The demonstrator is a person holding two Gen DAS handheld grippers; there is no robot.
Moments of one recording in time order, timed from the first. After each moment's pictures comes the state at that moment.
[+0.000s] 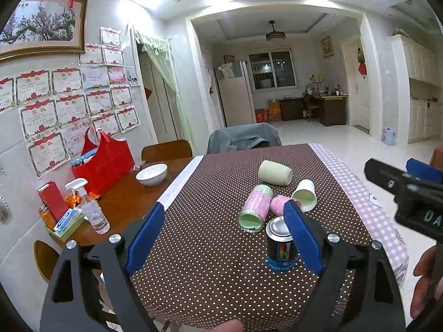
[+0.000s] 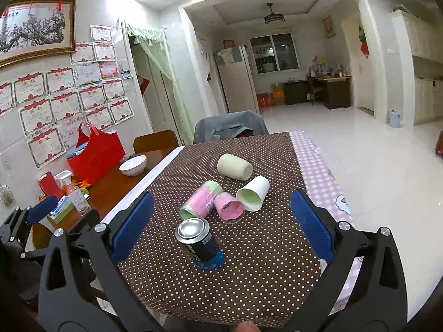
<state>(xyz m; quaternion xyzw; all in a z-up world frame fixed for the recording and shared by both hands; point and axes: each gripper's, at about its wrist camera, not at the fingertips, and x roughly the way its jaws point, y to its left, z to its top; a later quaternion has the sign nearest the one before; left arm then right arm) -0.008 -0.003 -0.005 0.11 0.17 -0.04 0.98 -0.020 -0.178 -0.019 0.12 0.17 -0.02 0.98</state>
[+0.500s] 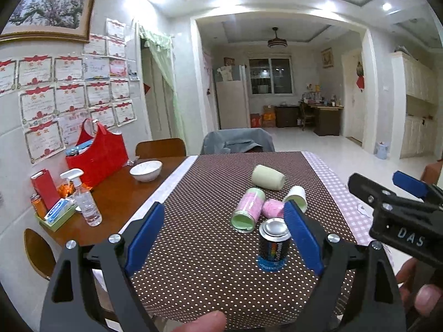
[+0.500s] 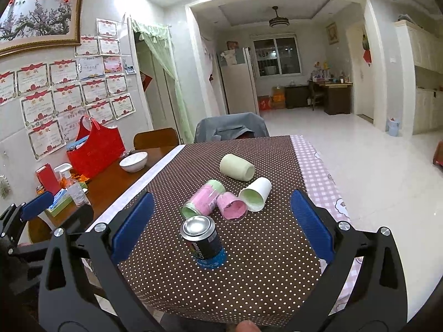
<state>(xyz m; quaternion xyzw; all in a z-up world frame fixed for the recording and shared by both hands) -0.020 0.017 0.004 0.07 0.17 -0.06 0.98 -0.028 -0.159 -0.014 0.10 0.17 -0.03 0.98</state>
